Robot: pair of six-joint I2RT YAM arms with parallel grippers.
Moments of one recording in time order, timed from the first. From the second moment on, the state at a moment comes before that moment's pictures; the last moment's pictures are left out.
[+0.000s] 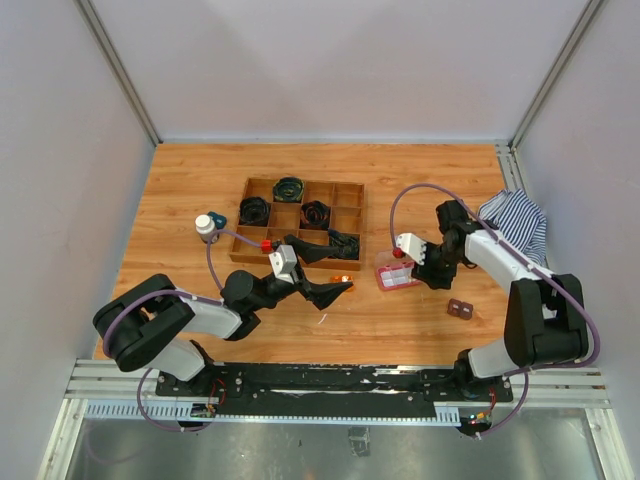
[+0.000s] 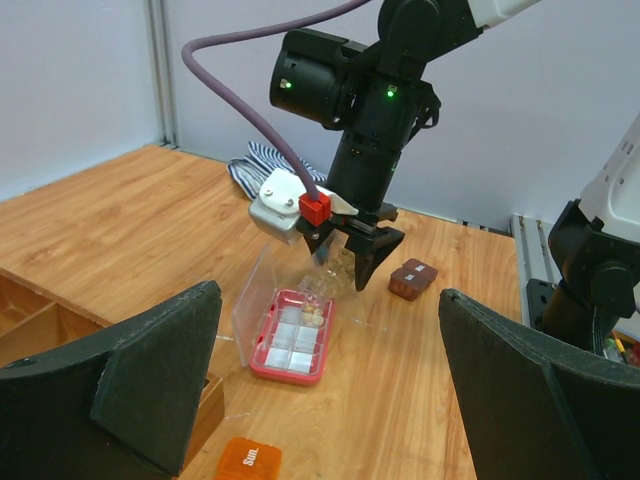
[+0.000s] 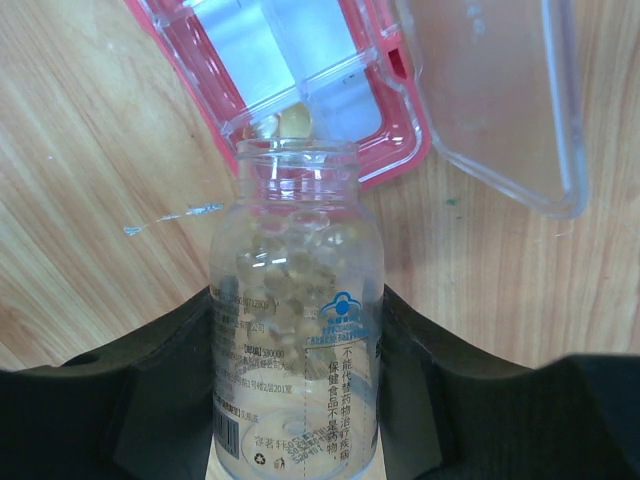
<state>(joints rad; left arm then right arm) -0.83 1.45 0.27 1.53 0.33 -0.21 0.16 1.46 0.89 -0.79 -0.24 -1.19</state>
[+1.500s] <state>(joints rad) -0.72 0.95 0.34 0.88 0.20 -0.69 0.03 0.98 0.89 -0.50 -1.31 -0.71</state>
